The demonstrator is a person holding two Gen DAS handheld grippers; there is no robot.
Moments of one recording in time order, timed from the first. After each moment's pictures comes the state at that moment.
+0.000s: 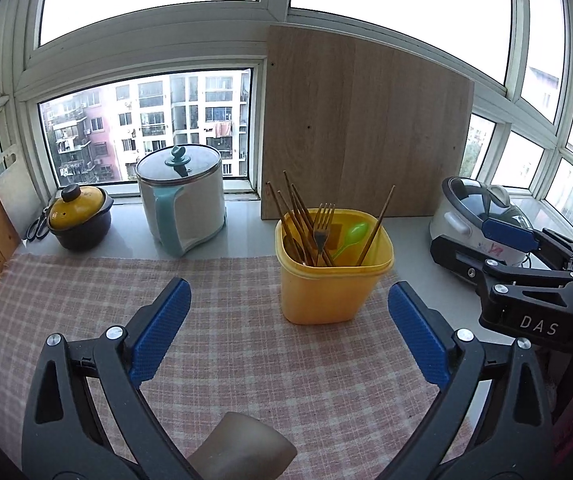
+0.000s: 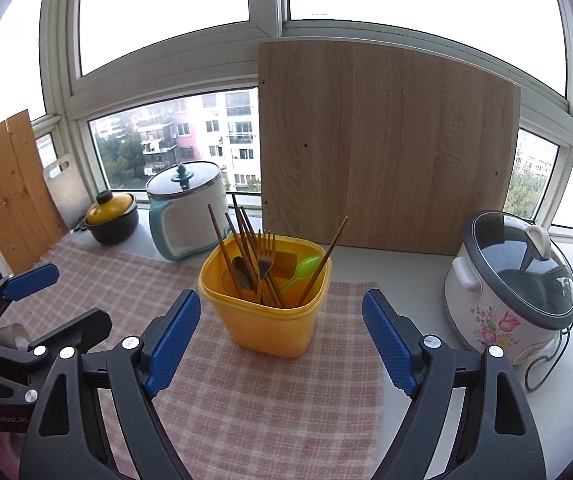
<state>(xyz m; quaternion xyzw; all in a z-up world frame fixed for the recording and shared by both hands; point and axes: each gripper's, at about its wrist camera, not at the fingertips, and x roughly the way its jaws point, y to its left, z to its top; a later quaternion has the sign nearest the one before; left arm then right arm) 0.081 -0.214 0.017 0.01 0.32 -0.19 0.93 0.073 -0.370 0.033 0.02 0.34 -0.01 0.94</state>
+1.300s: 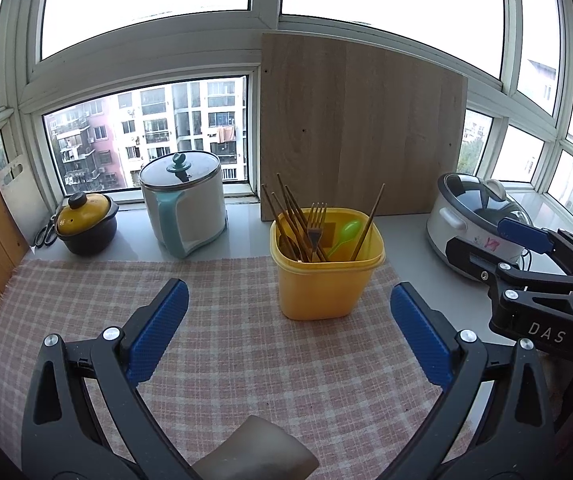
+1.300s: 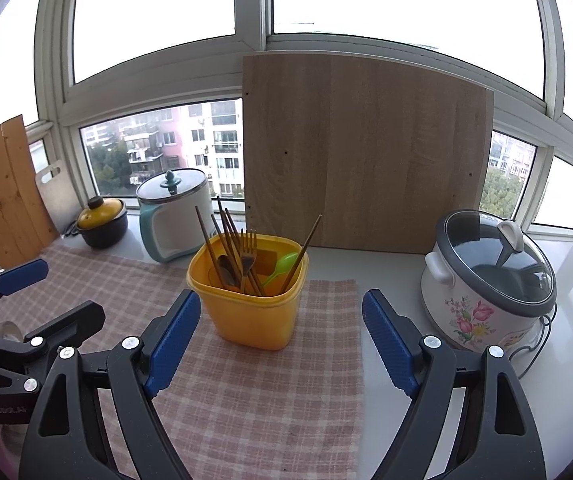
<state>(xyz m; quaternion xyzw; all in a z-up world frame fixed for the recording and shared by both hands) 0.069 -0.215 0.026 0.02 0.31 -0.19 0.93 0.042 -0.375 0.044 0.02 0.32 -0.05 0.95</state>
